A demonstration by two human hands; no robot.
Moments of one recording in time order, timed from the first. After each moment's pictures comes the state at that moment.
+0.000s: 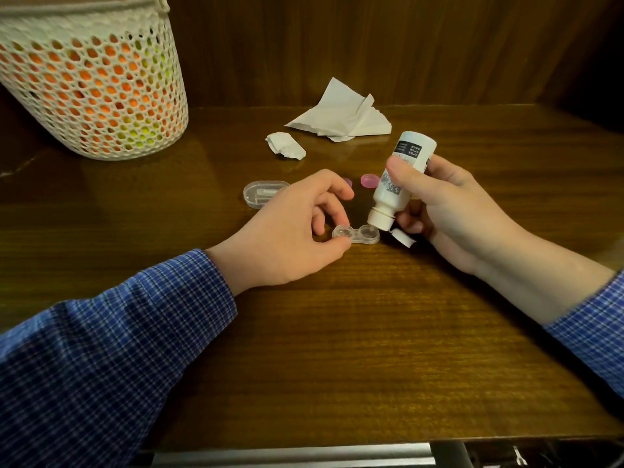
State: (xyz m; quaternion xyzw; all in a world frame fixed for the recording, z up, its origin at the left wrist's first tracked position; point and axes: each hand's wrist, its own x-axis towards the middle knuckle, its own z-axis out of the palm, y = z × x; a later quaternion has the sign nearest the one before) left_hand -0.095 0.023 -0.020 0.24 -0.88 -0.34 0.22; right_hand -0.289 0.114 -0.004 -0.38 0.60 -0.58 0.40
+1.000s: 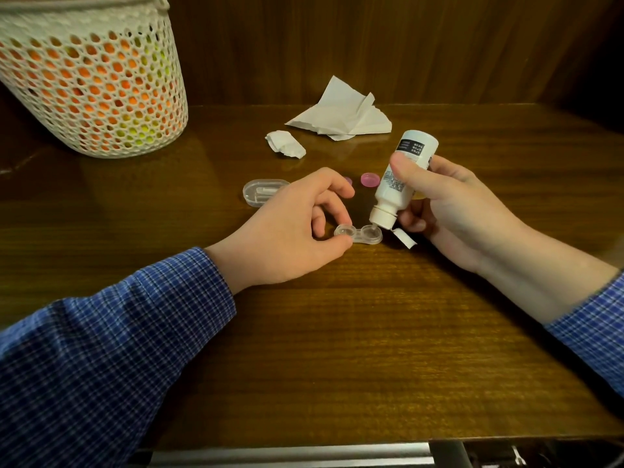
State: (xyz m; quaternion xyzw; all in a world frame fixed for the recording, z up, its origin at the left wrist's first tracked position) left_hand -0.096 0.024 -0.019 0.25 -0.88 -0.35 0.21; right_hand -0.291 0.116 -0.001 -0.36 0.58 -0.59 0.43
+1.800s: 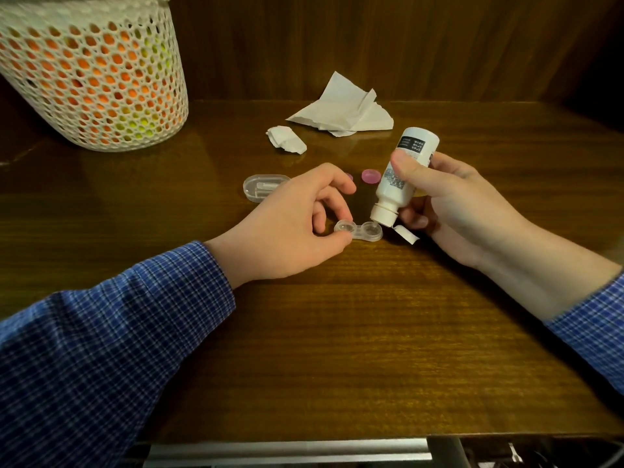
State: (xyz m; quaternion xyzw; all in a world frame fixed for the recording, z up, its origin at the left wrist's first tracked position) left_hand -0.095 0.023 -0.019 0.24 -0.88 -0.35 0.21; right_hand -0.292 0.113 -0.002 -0.36 0.58 -0.59 0.43
